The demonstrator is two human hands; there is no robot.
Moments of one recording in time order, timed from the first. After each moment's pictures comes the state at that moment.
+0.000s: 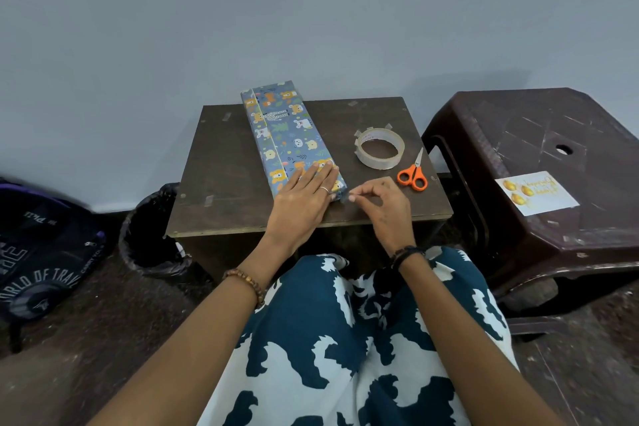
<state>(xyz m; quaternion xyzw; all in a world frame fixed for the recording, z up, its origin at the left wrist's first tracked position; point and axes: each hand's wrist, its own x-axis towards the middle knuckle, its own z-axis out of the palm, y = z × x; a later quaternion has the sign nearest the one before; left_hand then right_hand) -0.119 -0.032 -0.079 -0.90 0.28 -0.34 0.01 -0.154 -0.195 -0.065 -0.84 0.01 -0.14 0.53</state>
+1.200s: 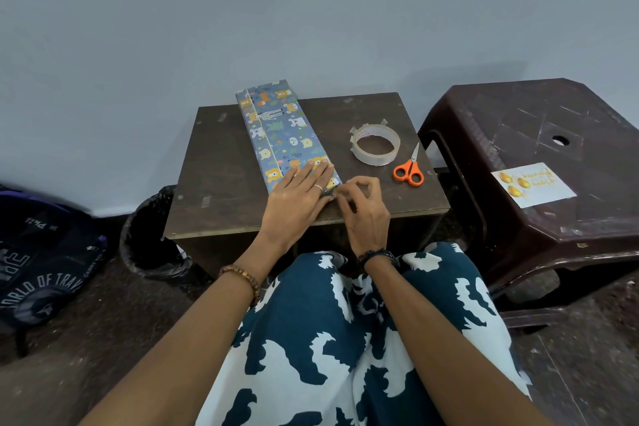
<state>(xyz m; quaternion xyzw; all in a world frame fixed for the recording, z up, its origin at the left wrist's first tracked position) -0.116 -0.027 -0.081 -0.89 0.30 -0.36 0.01 -0.150 -0.165 -0.102 -0.86 -0.03 -0.35 0.37</state>
